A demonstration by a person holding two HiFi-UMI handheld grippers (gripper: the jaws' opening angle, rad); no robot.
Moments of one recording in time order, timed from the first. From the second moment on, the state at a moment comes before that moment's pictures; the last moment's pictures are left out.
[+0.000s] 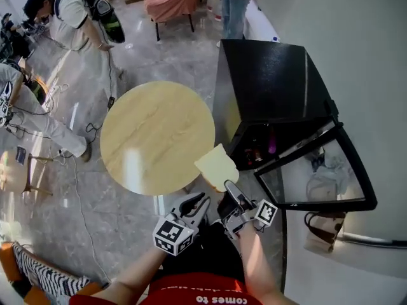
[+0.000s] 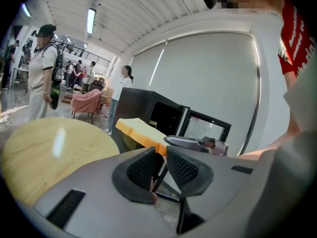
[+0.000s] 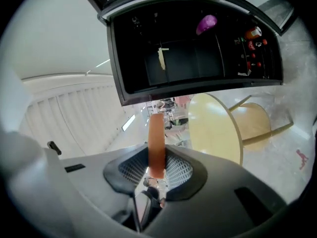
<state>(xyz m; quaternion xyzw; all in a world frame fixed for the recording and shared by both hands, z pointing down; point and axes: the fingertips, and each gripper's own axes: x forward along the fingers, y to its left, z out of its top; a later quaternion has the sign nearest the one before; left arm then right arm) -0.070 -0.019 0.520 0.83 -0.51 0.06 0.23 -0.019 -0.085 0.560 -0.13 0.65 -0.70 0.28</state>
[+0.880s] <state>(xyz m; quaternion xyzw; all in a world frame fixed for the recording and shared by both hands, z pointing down) -0.205 0.022 0.528 0.71 -0.67 0.04 0.23 -0.199 -0.097 0.673 -0.16 0.66 -0.73 0.02</state>
